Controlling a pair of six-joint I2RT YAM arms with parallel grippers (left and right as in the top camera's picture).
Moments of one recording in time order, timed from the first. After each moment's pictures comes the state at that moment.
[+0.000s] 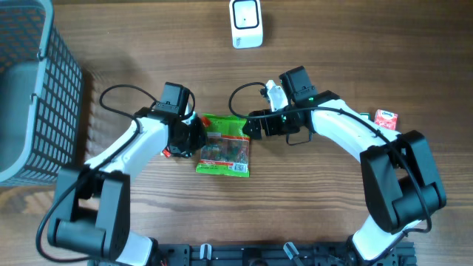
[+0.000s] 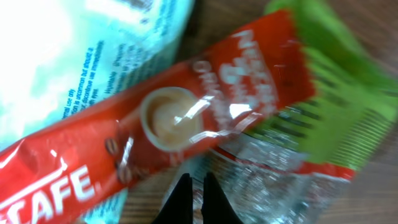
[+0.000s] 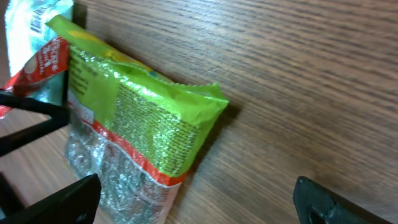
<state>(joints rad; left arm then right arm) -0.25 1.68 0.91 -0.59 0.29 -0.62 0.39 1.85 1.08 -0.46 -0.51 0.20</state>
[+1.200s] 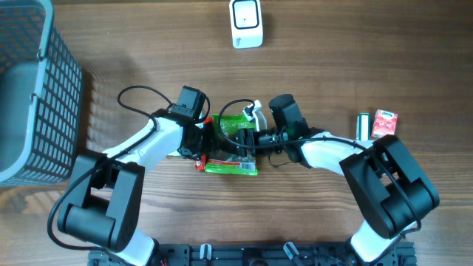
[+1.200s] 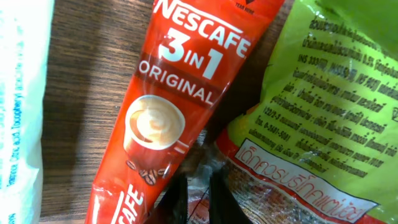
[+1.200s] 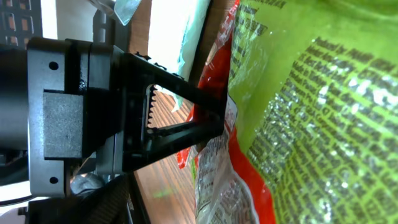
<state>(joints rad) -0.35 1.75 0.91 -0.54 0.28 -0.65 0.51 1.85 0.76 0.26 -0.86 0.62</state>
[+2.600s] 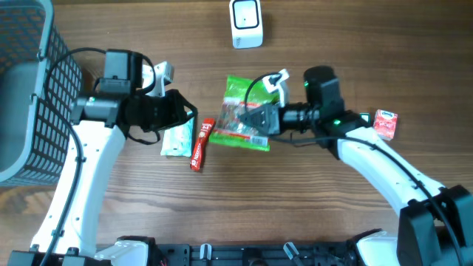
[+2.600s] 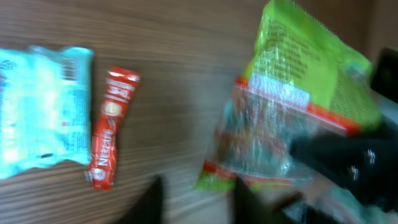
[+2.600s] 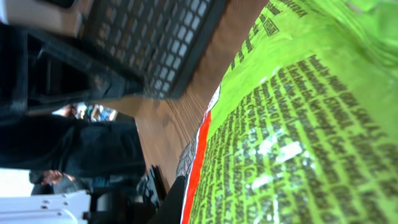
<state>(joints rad) -0.09 1.40 1.26 -1.02 0.55 -0.30 0.35 1.53 0.89 -0.02 -0.99 0.45</state>
